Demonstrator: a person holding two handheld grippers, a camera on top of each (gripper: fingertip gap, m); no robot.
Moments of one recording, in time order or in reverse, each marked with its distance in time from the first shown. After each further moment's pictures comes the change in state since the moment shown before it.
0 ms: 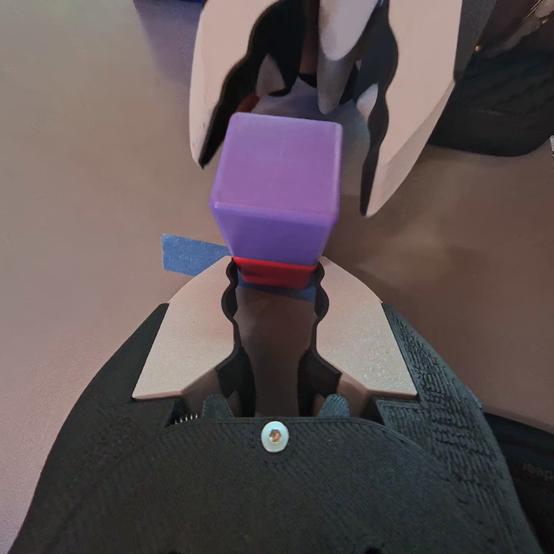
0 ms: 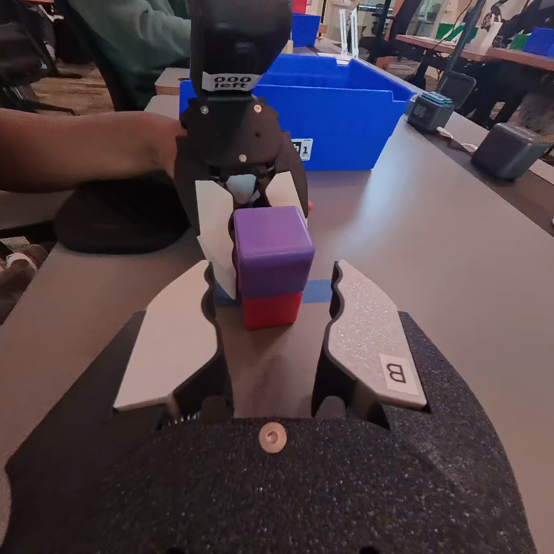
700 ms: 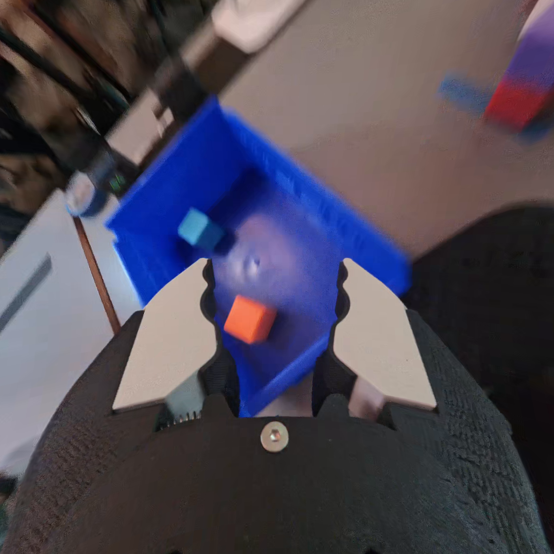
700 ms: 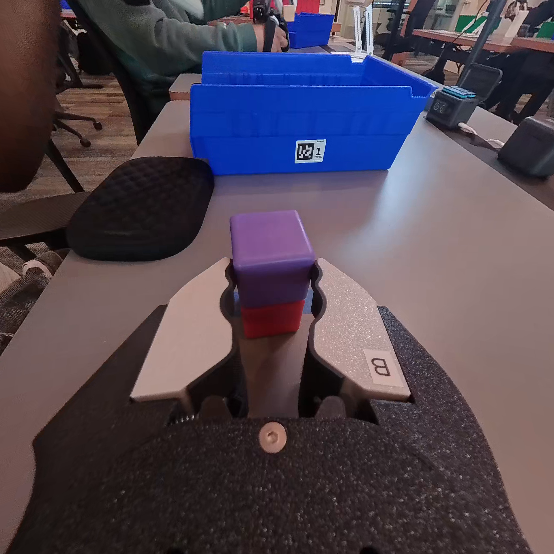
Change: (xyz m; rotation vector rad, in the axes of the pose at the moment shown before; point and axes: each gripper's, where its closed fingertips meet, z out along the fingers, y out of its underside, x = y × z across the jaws) left arm -0.029 0.065 -0.301 -0.249 -0.776 -0.206; right arm -0.008 -0.001 0.009 0.005 -0.040 0.024
